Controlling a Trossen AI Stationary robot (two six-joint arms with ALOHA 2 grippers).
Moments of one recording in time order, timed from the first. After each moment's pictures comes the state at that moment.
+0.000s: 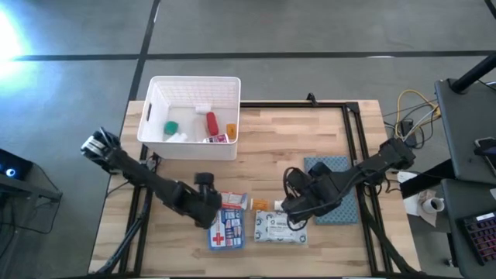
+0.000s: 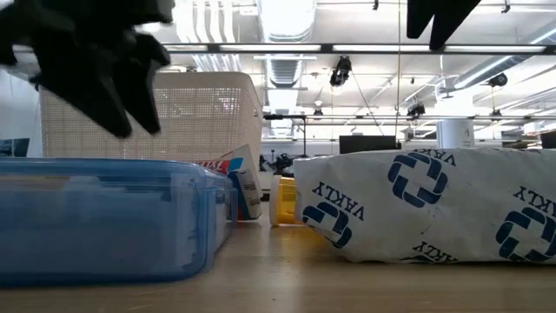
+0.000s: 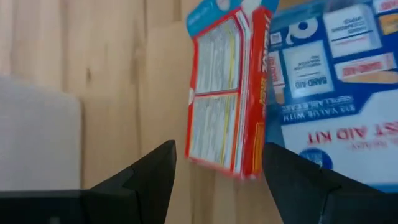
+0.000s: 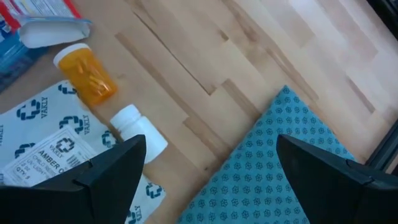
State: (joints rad) left arm -0.51 1.50 1.00 -0.70 -0.45 -0.34; right arm 0.48 1.75 1.68 -1.51 0.45 1.24
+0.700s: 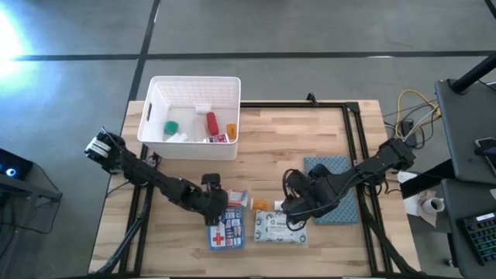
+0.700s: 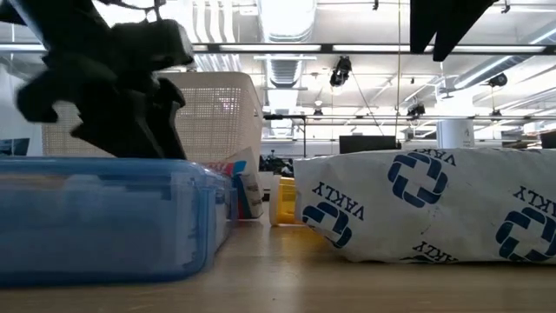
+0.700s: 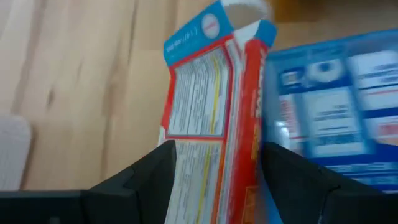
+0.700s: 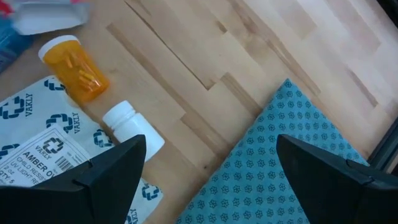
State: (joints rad) left arm -0.44 1.57 0.81 -0.28 -0.41 -0.32; right arm 0.48 1.75 1.63 -1.48 0.44 1.26
